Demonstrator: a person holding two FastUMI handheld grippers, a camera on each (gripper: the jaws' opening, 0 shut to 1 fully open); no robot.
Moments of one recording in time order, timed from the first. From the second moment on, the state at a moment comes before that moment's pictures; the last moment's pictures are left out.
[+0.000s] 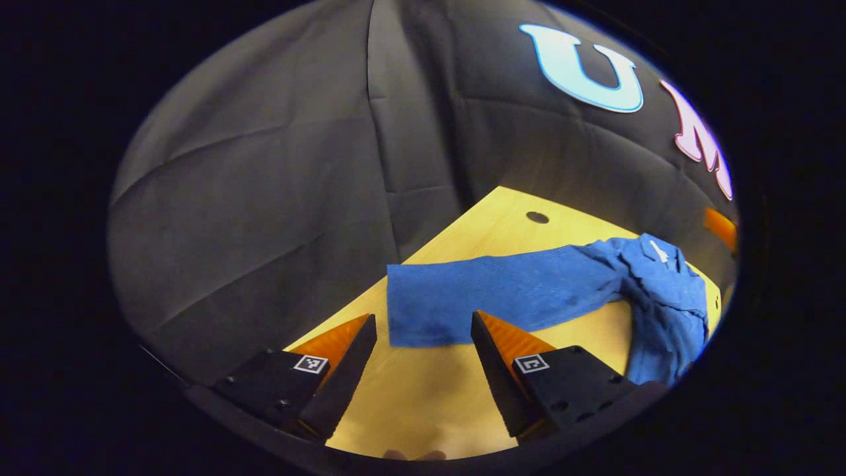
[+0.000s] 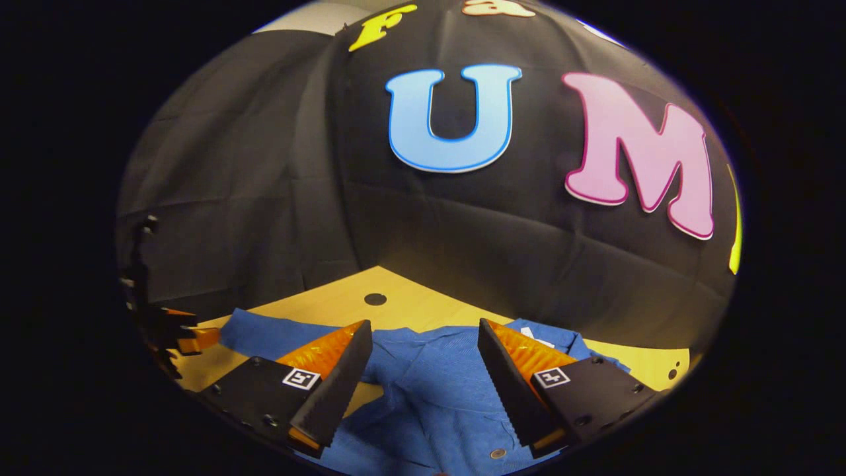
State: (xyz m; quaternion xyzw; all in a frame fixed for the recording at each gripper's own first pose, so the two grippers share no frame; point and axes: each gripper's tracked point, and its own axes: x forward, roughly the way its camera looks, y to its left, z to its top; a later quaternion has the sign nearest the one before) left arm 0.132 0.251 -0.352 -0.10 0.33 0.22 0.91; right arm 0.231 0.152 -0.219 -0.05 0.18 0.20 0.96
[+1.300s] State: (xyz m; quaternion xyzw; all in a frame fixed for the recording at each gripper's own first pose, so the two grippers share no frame) left arm 0.214 0.186 -0.308 -0.16 0.31 0.20 0.91; right arm 0.166 -0.059 -0.238 -0.03 0.20 0.09 0.98
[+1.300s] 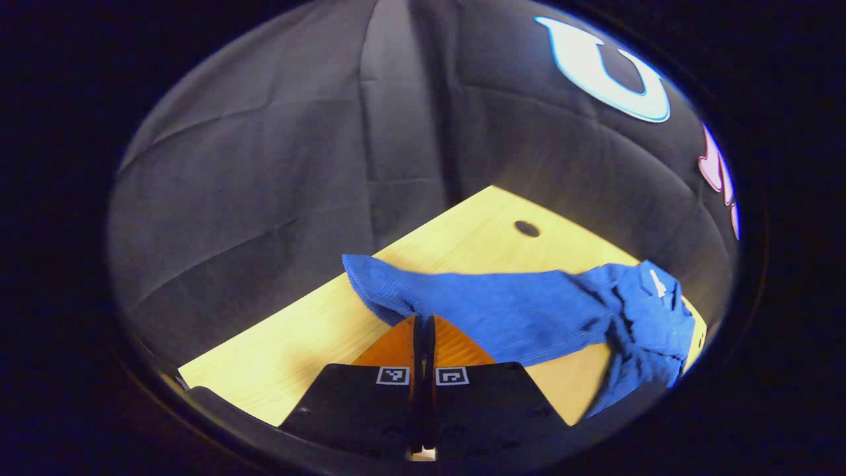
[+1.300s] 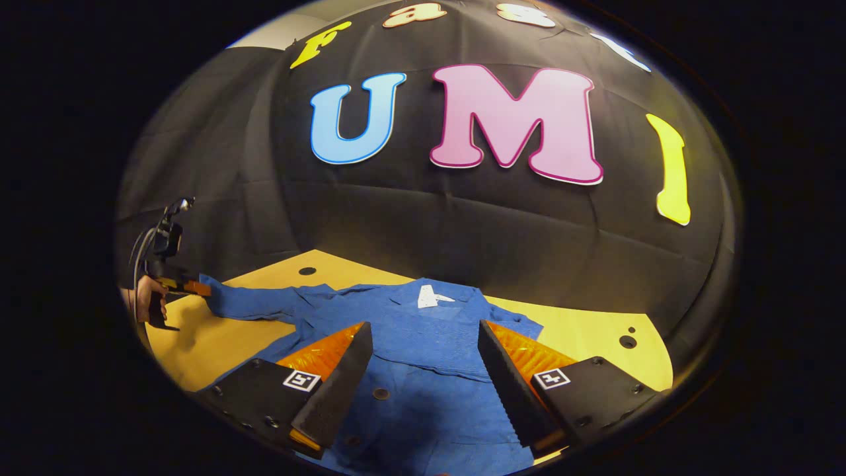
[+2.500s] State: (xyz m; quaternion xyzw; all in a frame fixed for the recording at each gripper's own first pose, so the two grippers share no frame) left arm 0.324 -0.407 -0.245 0.01 0.24 -0.23 0.94; right arm 0.086 -0.257 -0.261 0.02 0.25 -0.08 0.97
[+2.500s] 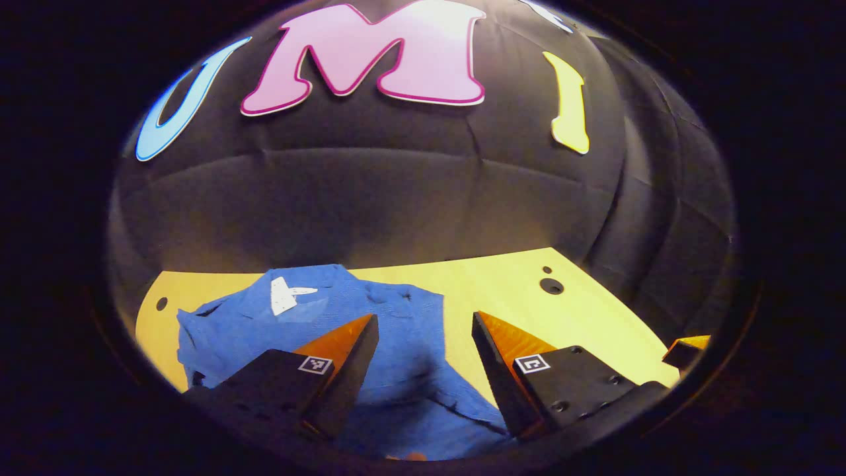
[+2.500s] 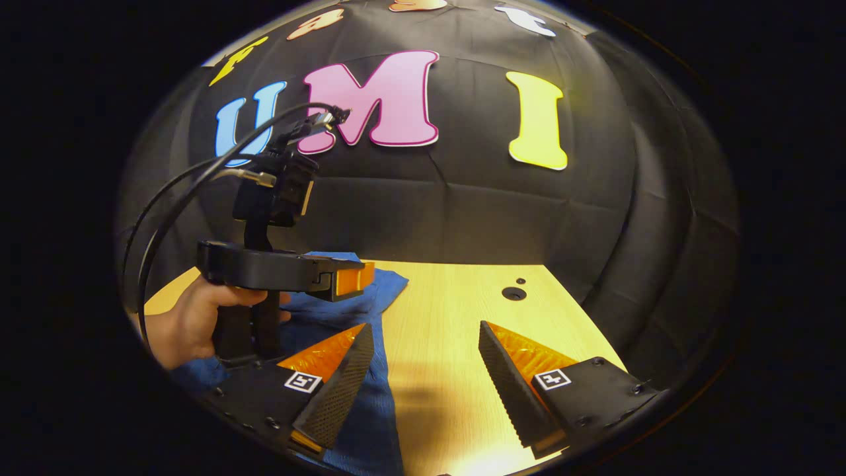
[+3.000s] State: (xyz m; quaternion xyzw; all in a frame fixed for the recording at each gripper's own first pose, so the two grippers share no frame) left arm 0.203 -0.317 -0.211 -0.05 0.20 -0.24 0.95; right arm 0.026 -0.223 -0.284 0.04 0.29 -0.10 0.95
